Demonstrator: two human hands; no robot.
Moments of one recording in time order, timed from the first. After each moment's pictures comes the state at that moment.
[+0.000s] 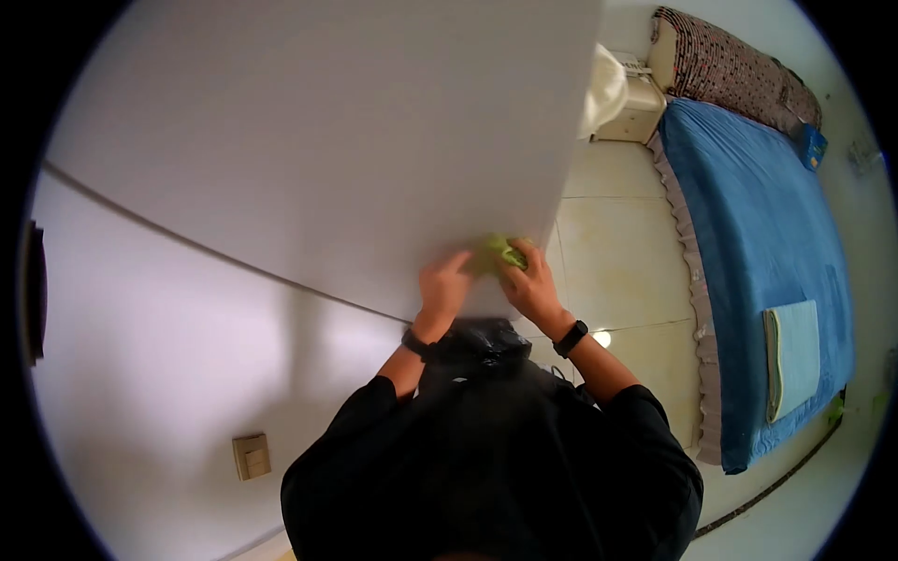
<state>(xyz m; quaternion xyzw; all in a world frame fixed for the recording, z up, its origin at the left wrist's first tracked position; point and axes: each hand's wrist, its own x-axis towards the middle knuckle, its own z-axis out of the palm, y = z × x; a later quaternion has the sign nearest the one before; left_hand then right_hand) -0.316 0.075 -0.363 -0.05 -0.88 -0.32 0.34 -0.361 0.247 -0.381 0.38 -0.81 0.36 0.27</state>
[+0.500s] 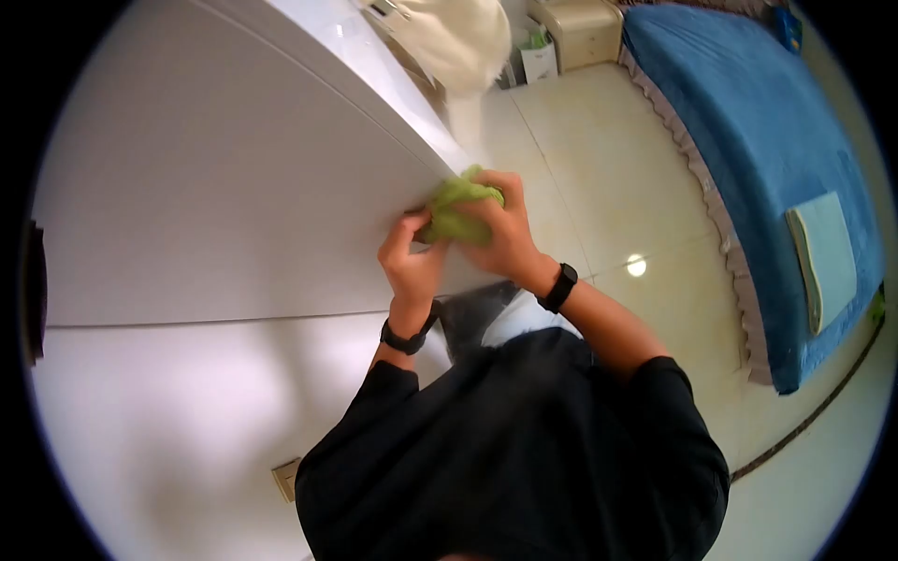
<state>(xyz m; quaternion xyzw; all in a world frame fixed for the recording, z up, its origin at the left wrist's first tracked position) -0.348 0.133 -0.292 -0.11 -0.83 -0.39 0.38 -0.384 0.274 -0.314 0.30 -0.70 0.54 0.36</state>
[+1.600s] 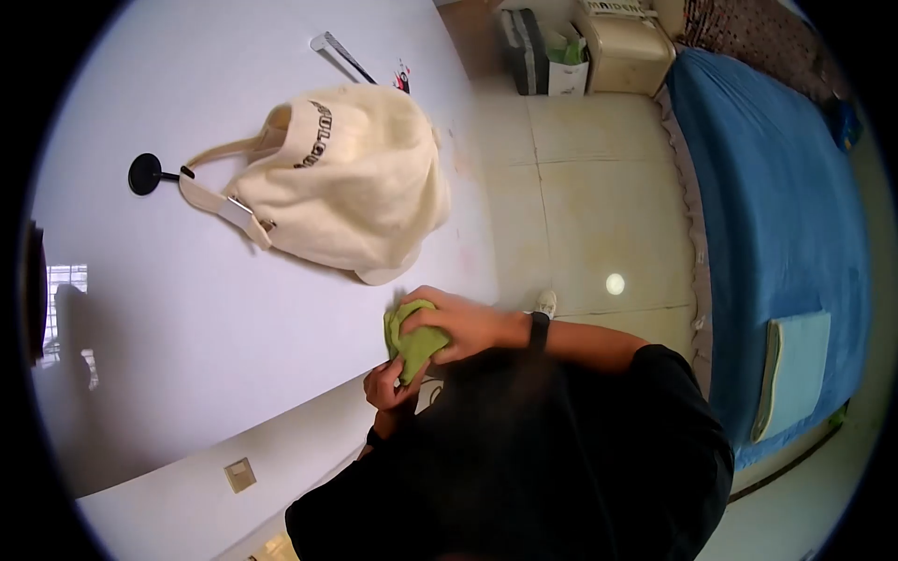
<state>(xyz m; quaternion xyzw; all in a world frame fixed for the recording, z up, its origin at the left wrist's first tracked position) -0.352 0.209 -0.341 -0.01 -0.92 -0.14 0.37 -0.535 0.341 -0.335 0.60 -0.50 0.59 -0.18</state>
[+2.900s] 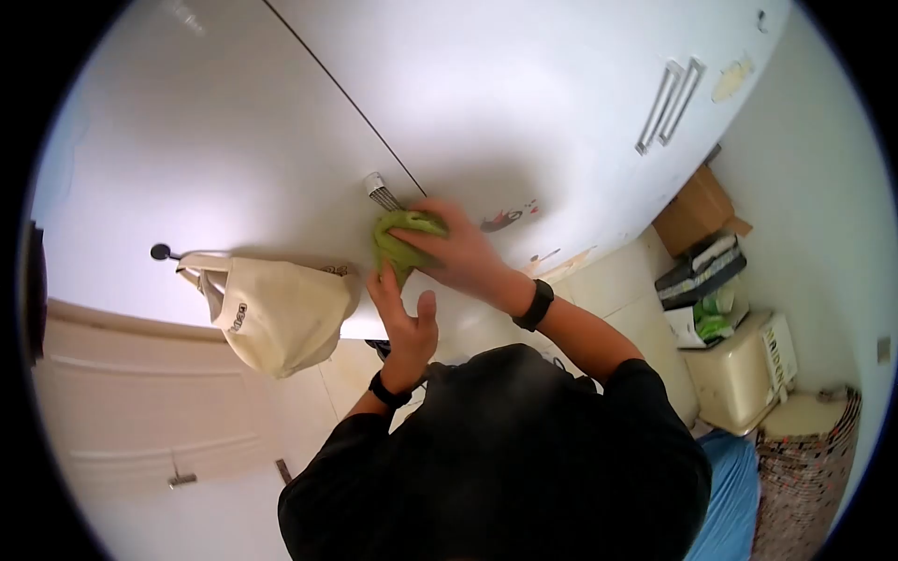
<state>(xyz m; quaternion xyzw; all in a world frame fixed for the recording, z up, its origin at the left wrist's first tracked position) -0.763 0.291 -0.248 0.48 -0.71 -0.12 0.50 -0.900 0.217 -0.220 0.78 -0.28 0.55 -0.10</state>
